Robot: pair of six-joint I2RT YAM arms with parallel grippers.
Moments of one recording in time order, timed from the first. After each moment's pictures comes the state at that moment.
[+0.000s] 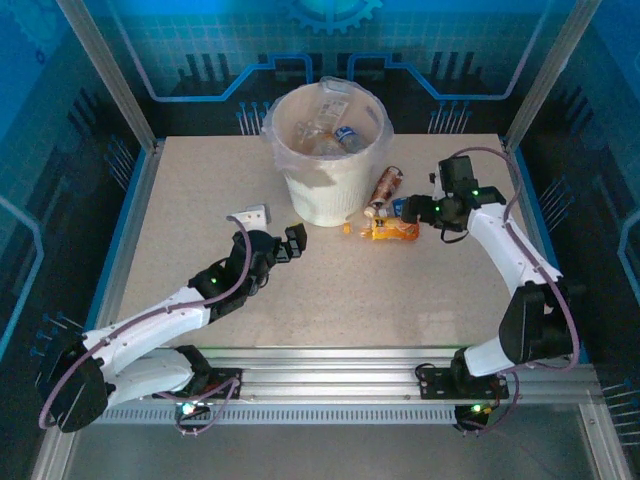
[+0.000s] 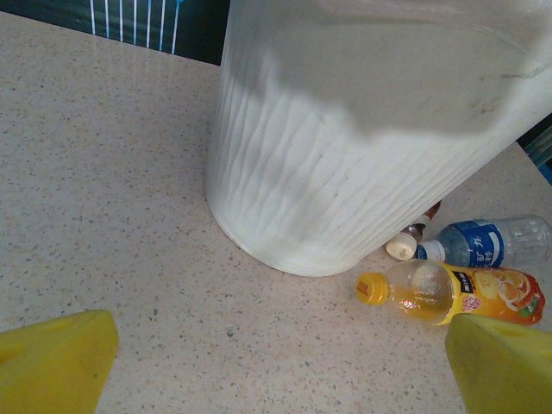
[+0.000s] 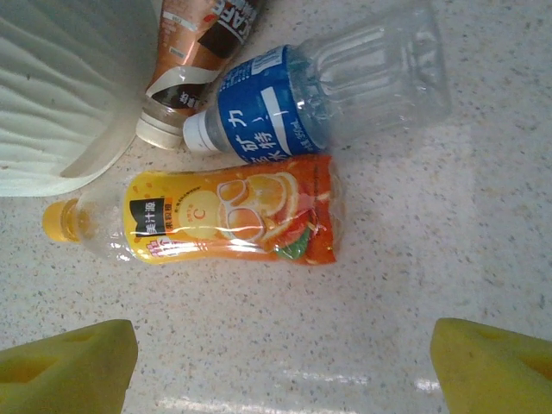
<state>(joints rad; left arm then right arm) -0.72 1.07 0.66 -0.03 -0.51 -0.61 0.13 1.48 1.20 -0.76 -0.09 0.28</state>
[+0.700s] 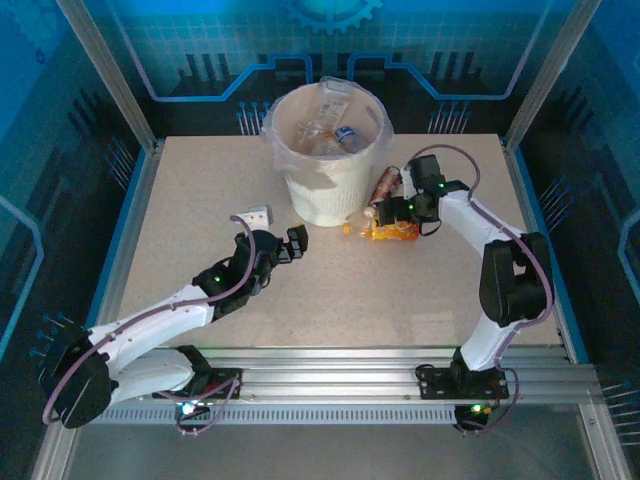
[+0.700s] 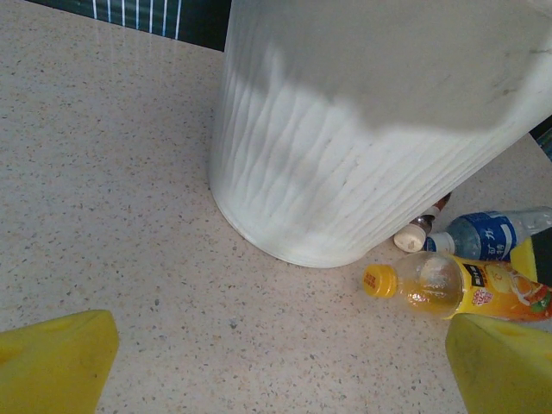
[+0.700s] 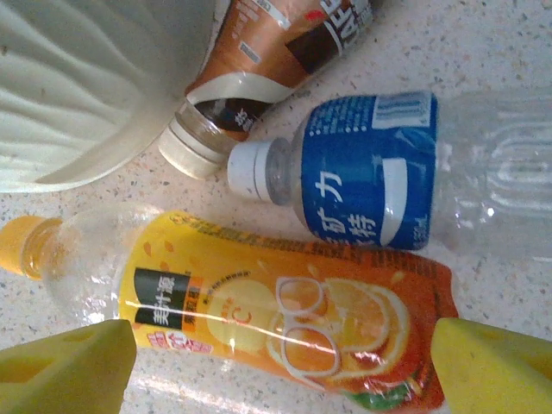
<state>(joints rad) -0.72 1.10 0.66 -0.03 -0.51 -0.62 0.22 1.74 1.28 -0.61 -0.08 0.13</state>
